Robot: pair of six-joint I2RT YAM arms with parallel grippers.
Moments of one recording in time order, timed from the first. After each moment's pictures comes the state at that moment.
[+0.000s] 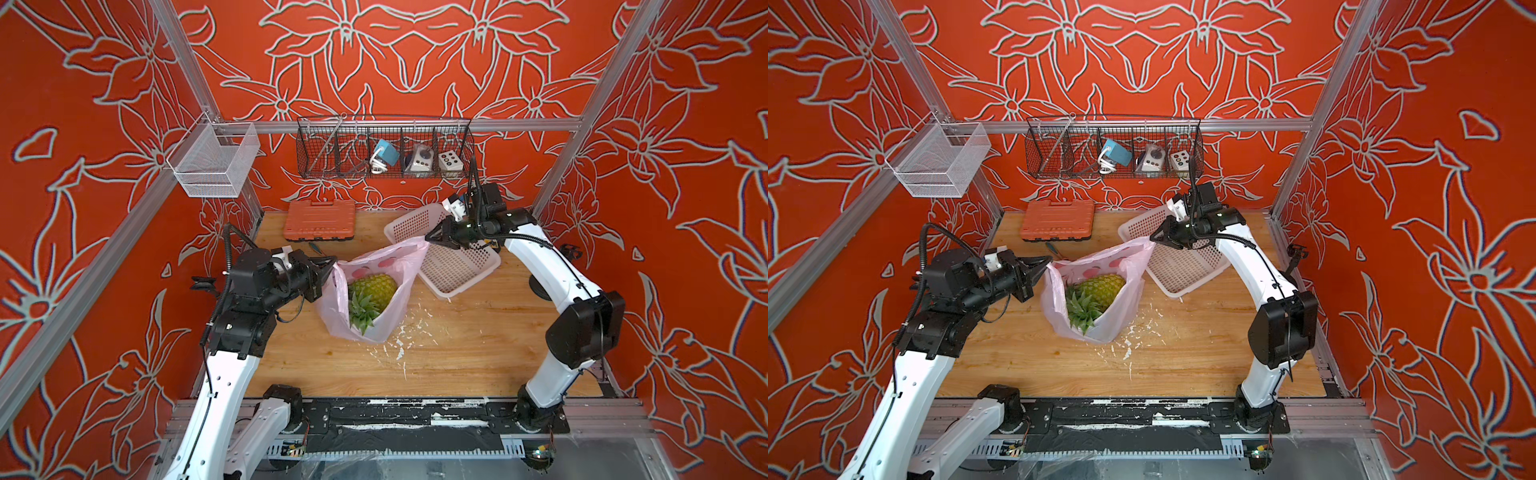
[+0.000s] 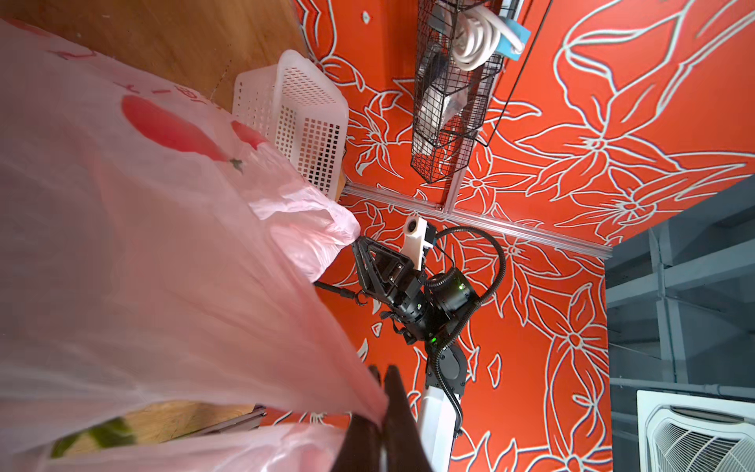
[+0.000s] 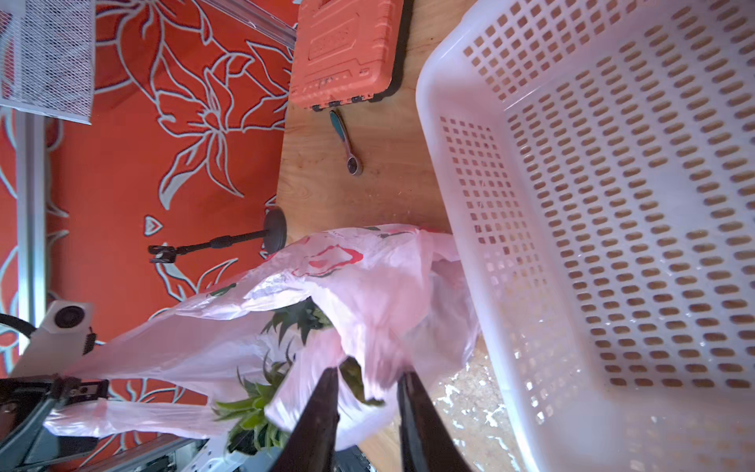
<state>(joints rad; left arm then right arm) -0.06 0.82 1.03 -0.49 0.57 -1.55 0.34 1.73 1.71 -0.84 -0.66 0.47</state>
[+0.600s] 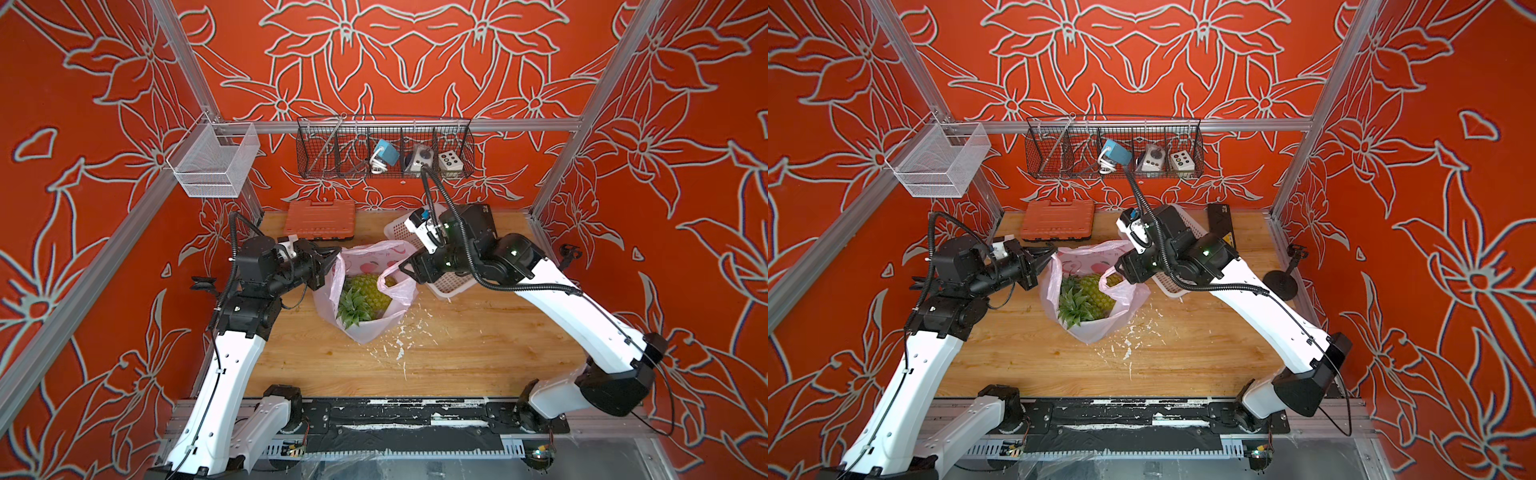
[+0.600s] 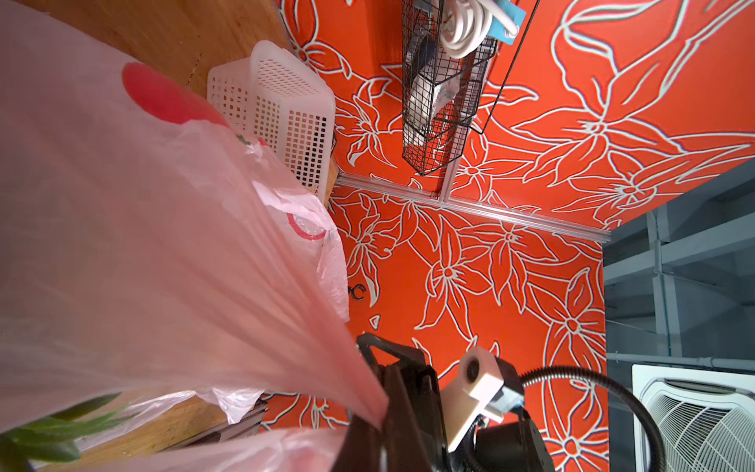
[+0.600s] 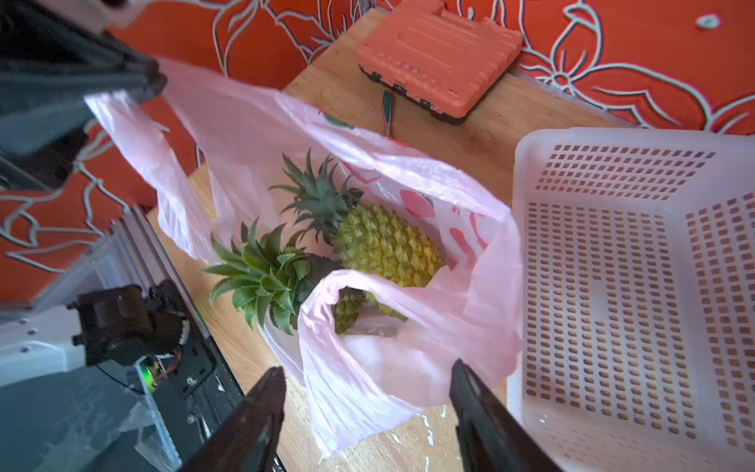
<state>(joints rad) -0.04 0.91 1.05 -0.39 0.65 -1.52 0.86 1.48 1.71 -0.95 -0.11 0.11</state>
